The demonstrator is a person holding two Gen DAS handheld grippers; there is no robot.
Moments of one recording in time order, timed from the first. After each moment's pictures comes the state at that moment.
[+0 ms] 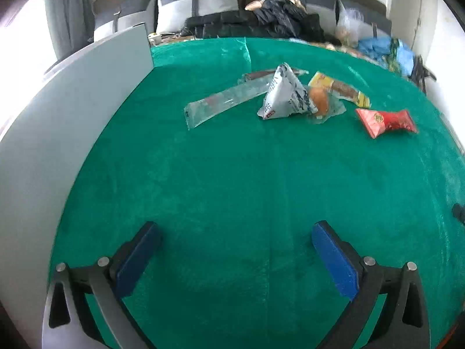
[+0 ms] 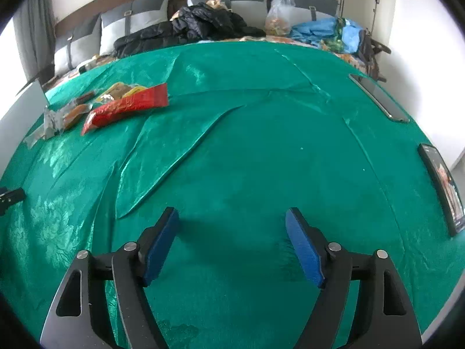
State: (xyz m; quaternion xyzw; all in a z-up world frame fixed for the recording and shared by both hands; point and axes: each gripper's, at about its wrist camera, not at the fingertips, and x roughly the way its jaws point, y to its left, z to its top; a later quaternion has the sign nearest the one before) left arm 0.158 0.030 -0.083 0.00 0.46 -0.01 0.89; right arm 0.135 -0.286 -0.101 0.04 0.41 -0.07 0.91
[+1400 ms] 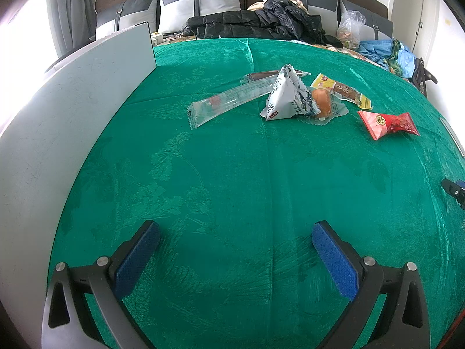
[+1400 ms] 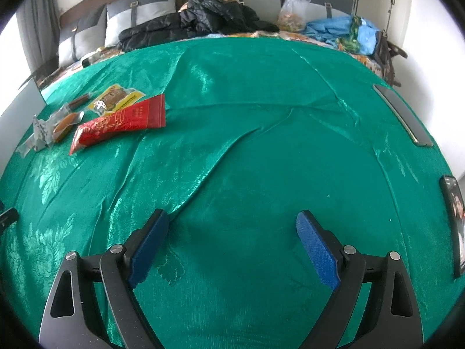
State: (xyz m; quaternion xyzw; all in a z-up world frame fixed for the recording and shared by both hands) left arm 0.157 0.033 -0.085 0.00 0.46 -0.01 0.89; right arm 0.179 -0.294 -0.099 0.03 0.43 -0.04 0.90
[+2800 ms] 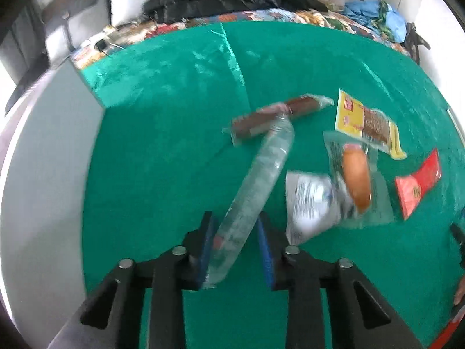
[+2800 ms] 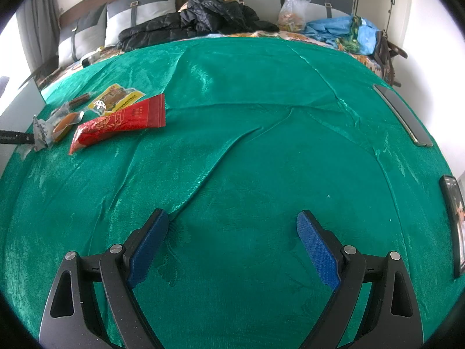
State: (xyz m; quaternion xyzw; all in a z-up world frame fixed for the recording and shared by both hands) left arm 0.314 0.037 -0.070 0.05 0.55 -0.07 0.83; right arm 0.181 -0.293 -0.099 0.03 0.43 -0.04 0.90
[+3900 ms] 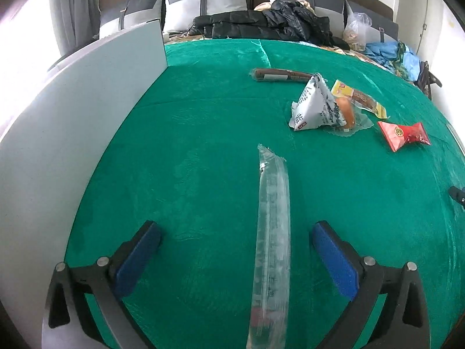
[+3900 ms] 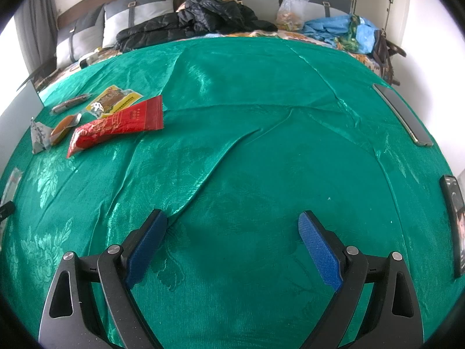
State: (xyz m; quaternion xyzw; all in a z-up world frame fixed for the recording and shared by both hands) left arm 0.173 0.065 -0.089 -0.01 0.46 0.00 0.89; right arm 0.182 -0.293 -0.100 0.03 0.43 -0.05 0.90
